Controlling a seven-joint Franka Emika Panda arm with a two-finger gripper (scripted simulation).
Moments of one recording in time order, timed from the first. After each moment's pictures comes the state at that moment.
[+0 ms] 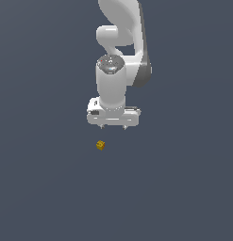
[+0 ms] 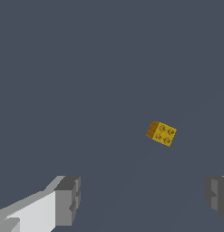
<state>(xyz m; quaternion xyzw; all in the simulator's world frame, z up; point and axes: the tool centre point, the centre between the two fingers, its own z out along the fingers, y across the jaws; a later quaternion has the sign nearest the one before) -0.007 -0.011 0.169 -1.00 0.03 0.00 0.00</state>
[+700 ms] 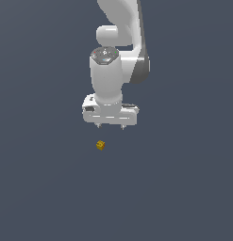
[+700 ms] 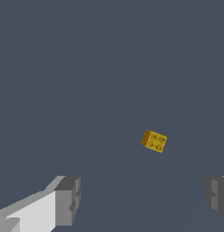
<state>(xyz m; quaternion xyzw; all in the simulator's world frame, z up) 0.006 -0.021 0.190 -1.00 0.06 -0.02 0.01</state>
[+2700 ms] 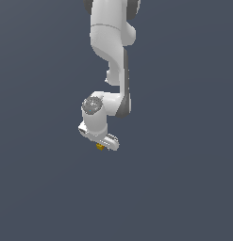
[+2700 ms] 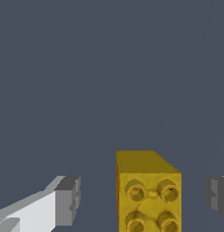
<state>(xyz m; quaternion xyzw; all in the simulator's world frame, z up) 0.002 -0.080 0.031 -0.97 0.23 0.00 0.00</state>
